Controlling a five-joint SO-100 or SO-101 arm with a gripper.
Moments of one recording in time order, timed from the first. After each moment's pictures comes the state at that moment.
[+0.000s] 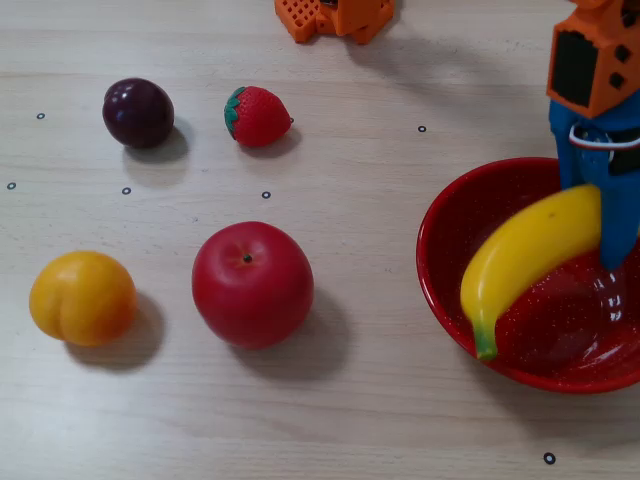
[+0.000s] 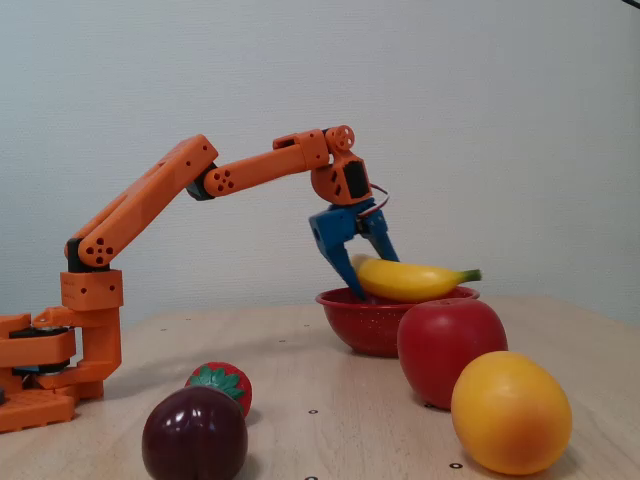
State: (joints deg) arm 28.7 42.7 23.3 89.2 -8.8
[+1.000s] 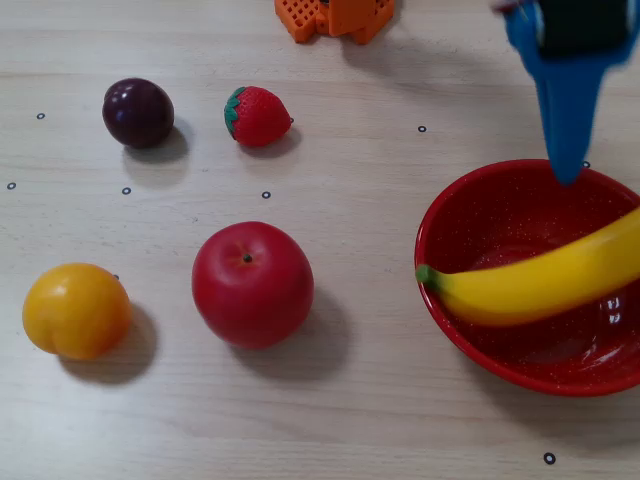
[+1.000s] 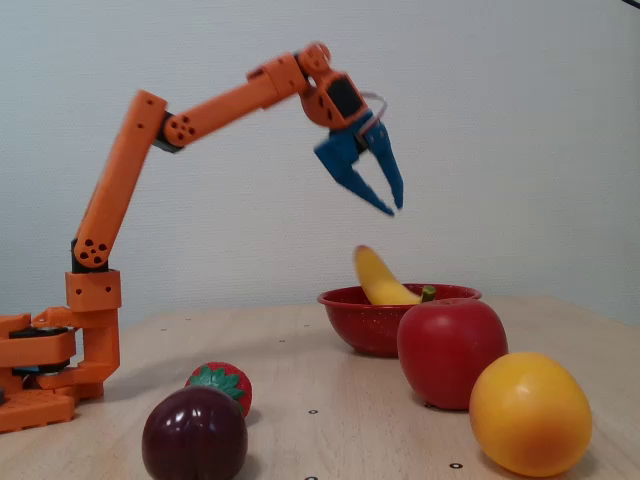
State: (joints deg) arm 19.7 72.7 41.0 81.8 -16.8
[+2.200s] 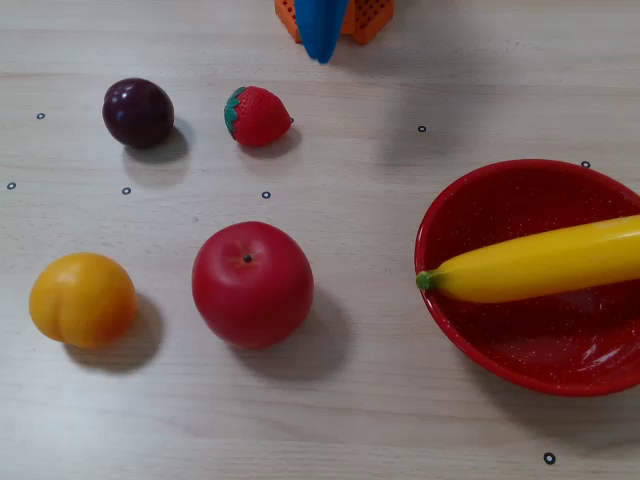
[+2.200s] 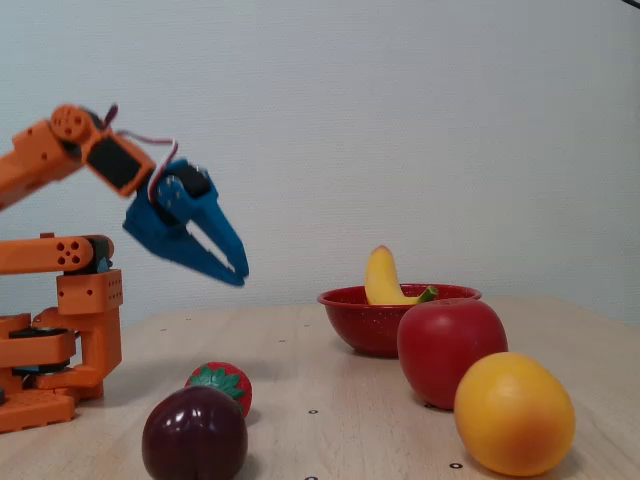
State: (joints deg) arm -4.9 182.7 156.6 71.2 -16.4
